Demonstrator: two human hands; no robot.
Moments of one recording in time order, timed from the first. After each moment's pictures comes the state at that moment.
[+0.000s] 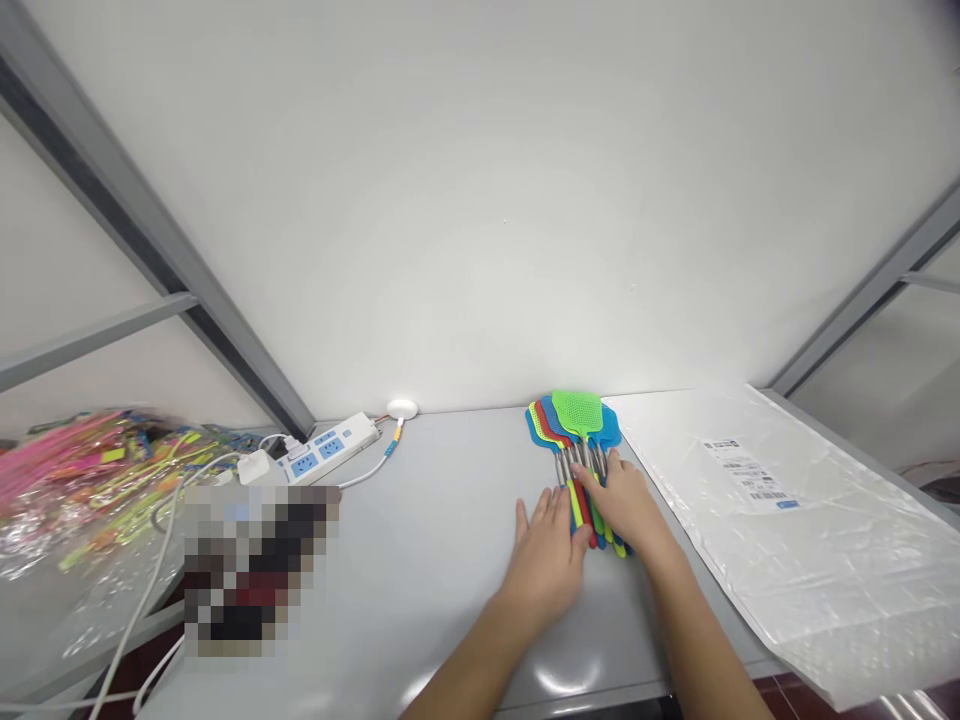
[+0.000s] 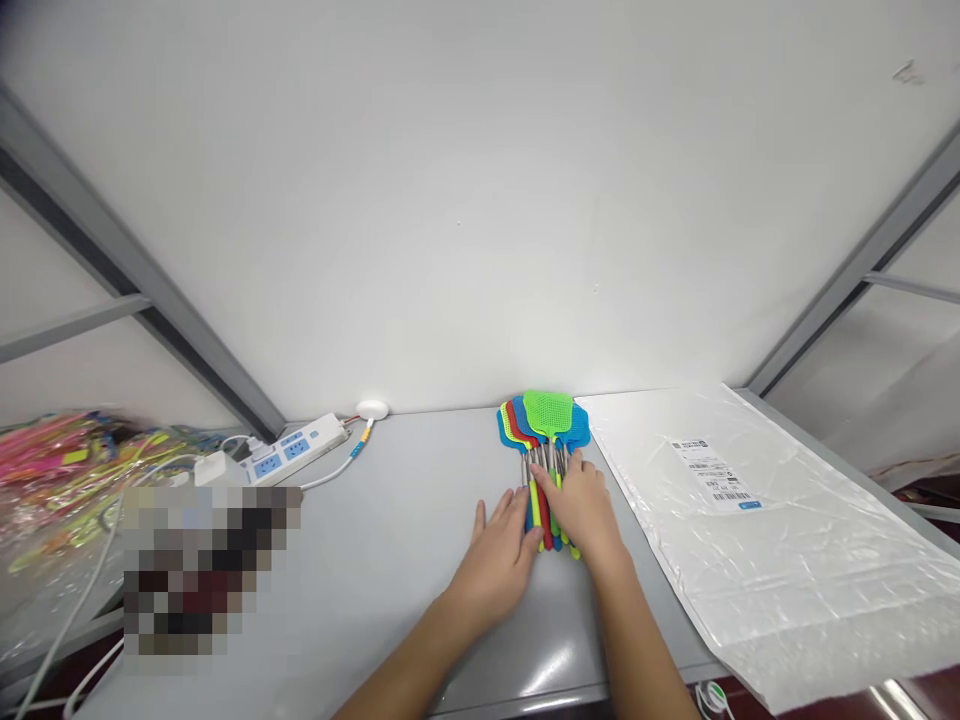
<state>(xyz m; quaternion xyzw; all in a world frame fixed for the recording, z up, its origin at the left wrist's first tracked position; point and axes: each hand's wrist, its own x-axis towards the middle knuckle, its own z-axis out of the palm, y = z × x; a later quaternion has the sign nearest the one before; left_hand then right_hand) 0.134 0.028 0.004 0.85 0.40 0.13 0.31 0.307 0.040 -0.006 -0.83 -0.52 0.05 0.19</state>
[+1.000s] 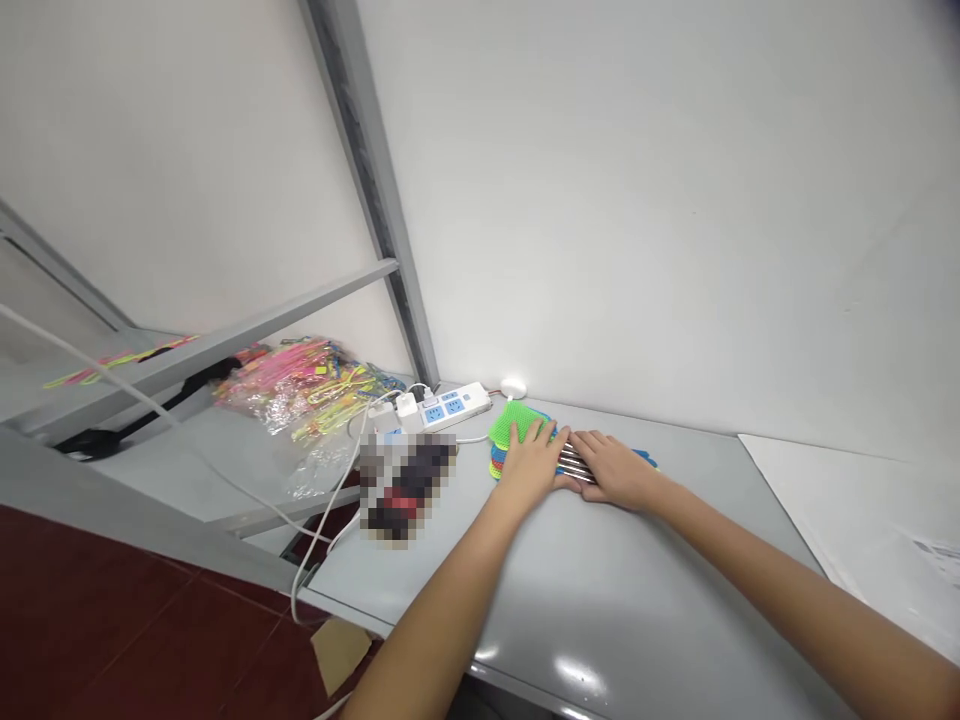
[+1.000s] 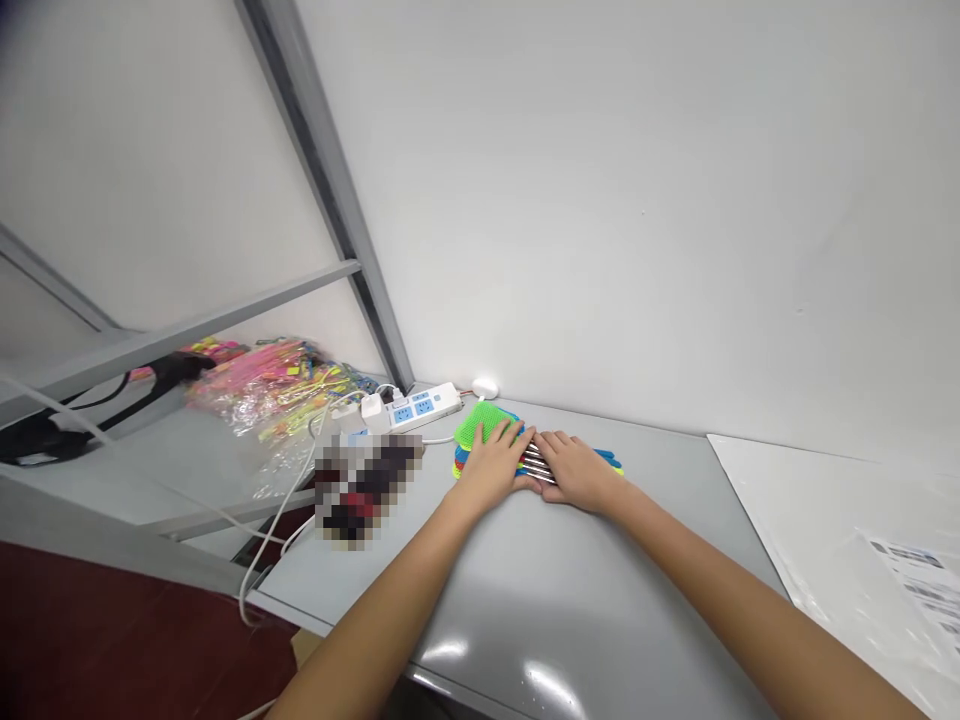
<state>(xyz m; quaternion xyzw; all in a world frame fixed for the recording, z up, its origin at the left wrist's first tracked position) 0.008 0.136 0.007 0.85 0.51 0.11 0.01 0.200 0.146 0.009 -0.38 -0.92 0.03 0.08</state>
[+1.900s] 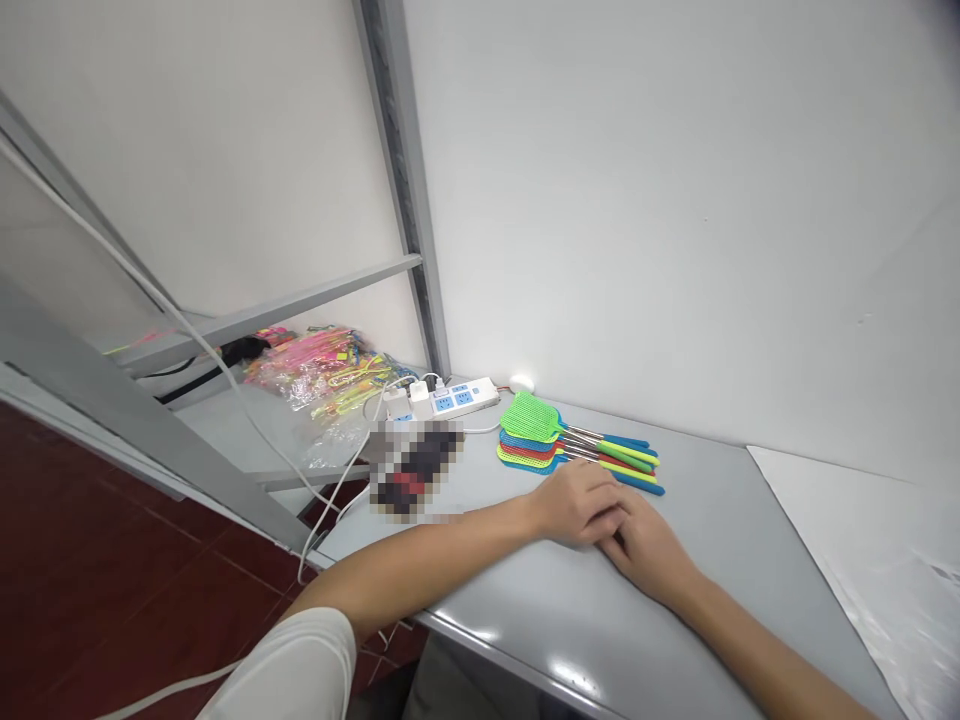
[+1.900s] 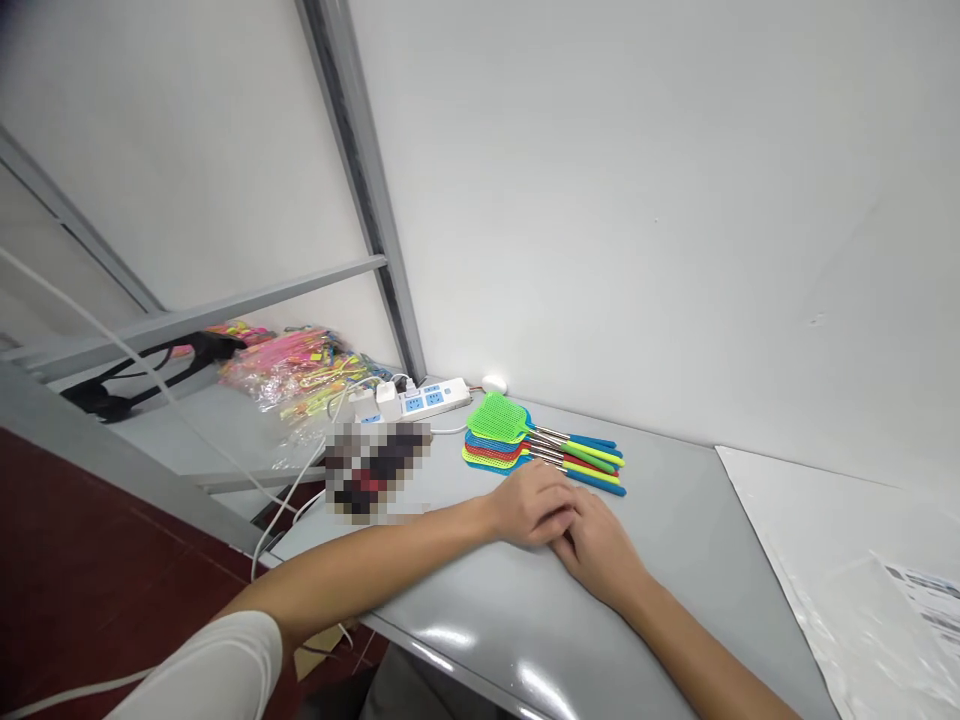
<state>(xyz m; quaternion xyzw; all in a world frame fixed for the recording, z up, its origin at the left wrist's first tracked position) 0.049 0.111 0.001 0.92 0.19 0.33 0.01 0.215 0.054 -0.027 -0.39 -0.88 0.06 0.27</state>
